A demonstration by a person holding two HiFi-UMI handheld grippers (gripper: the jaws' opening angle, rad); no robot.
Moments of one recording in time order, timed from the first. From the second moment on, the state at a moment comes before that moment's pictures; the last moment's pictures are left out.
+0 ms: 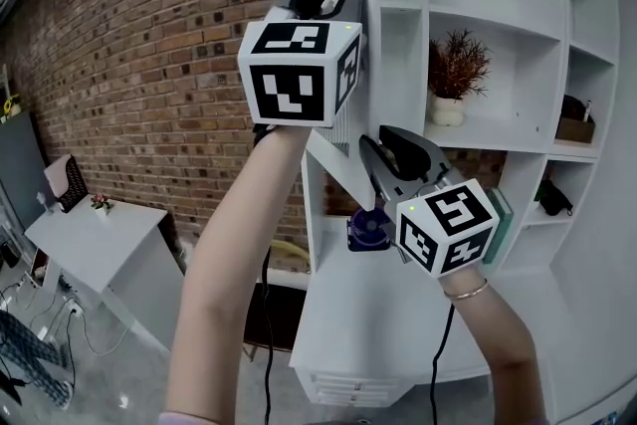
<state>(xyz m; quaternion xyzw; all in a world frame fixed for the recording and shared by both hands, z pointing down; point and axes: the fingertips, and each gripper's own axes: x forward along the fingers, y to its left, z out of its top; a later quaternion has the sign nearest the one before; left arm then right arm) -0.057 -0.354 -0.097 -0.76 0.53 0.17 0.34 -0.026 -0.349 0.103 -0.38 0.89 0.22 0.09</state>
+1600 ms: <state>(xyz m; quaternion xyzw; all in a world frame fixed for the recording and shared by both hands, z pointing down) -0.222 -0.313 -0.094 -0.75 0.55 0.17 0.32 -0.190 -0.293 0.107 -0.28 0.93 0.23 0.09</state>
